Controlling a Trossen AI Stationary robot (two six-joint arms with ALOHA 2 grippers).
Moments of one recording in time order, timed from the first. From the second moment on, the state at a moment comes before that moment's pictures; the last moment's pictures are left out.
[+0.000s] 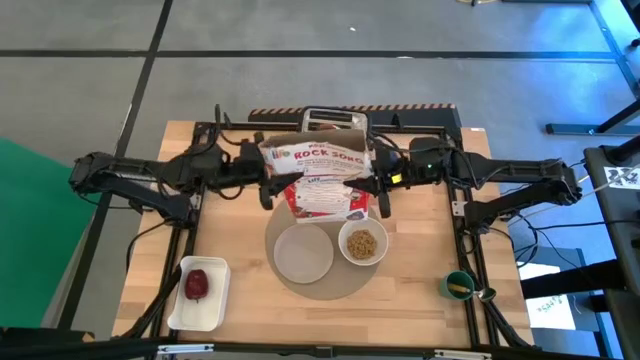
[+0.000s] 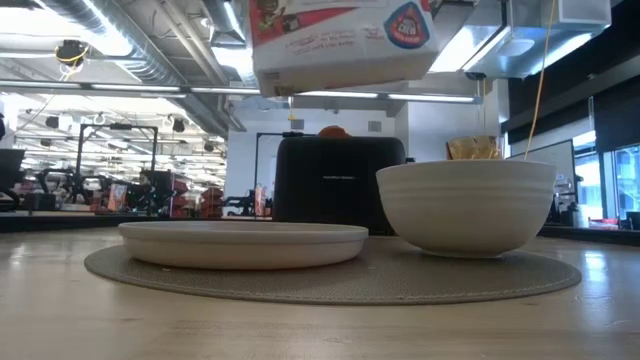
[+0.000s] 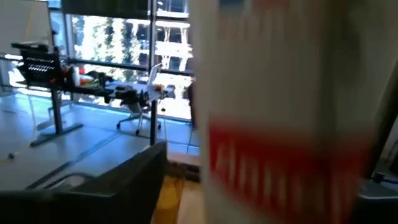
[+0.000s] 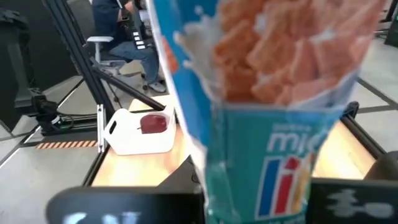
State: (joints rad) left arm -0.01 1.07 0.93 0.24 -0.25 -0.09; right arm -0.03 1.22 1.18 -0.17 -0.12 0.12
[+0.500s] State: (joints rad) left arm 0.06 1.00 0.99 -0.06 -0.40 0.00; right arm -0.03 1.19 1.19 -0.18 0.08 0.28
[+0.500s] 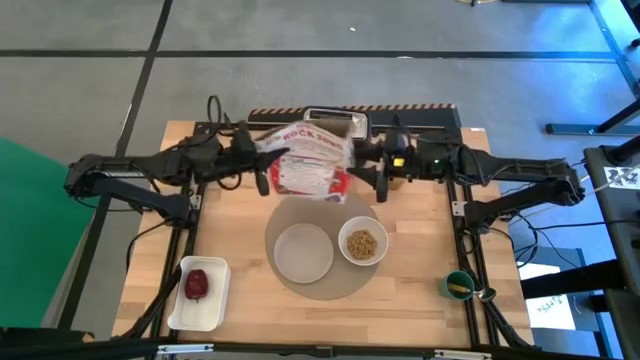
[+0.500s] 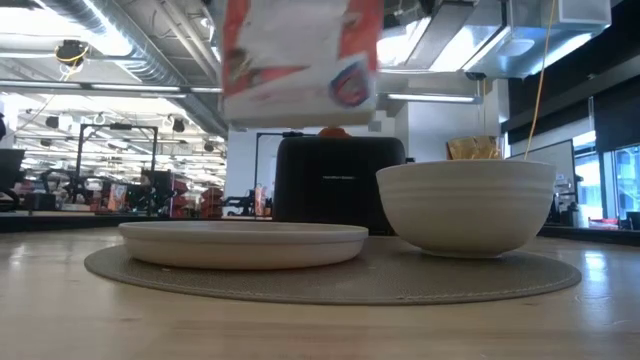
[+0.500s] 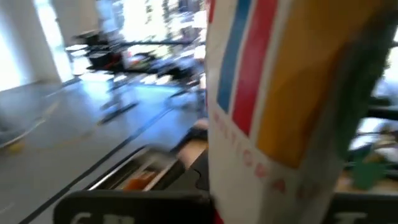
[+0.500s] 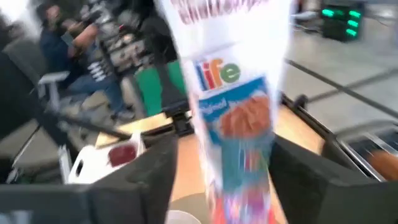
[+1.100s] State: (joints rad) left arm 0.09 0.46 0.45 -0.12 -0.88 -0.11; right arm -0.03 1.08 1.19 -0.27 0.22 0.31
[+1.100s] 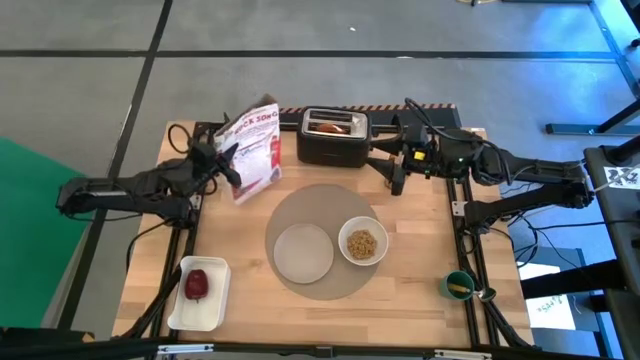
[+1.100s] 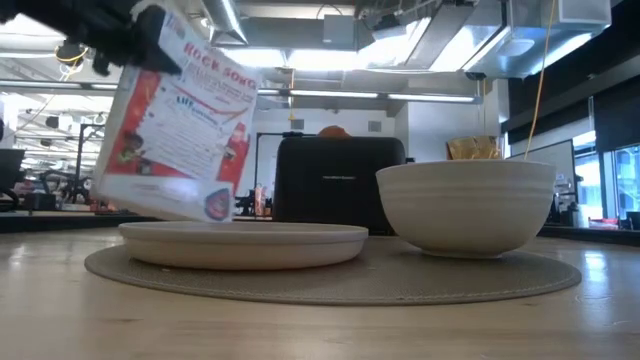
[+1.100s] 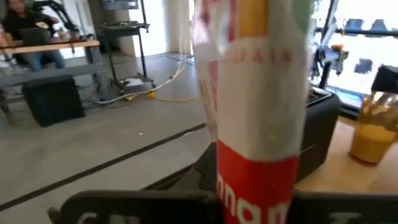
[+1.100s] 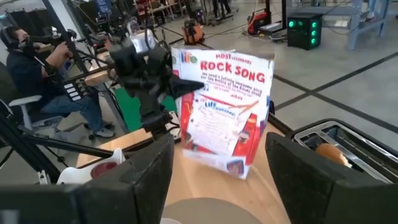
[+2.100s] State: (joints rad) left arm 0.25 0.42 0.39 -0.07 -0.82 0.02; right arm -0.03 1.08 1.19 -0.25 0.20 0.31
